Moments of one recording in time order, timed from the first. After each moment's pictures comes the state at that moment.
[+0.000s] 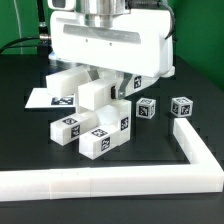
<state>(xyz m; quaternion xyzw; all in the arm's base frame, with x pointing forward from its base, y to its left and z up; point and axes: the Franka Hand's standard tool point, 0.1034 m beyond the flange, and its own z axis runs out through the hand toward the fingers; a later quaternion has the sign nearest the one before) 0.546 0.014 0.083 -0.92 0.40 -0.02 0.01</state>
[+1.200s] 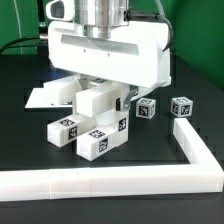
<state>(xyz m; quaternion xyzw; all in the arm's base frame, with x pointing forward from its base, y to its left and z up) 0.549 0.008 0.071 -0.92 0.39 -0.03 0.01</state>
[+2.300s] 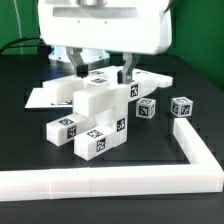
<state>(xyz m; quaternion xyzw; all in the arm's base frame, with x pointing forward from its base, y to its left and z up) 0.552 0.011 0.128 -0.93 0.36 -0.03 0.04</state>
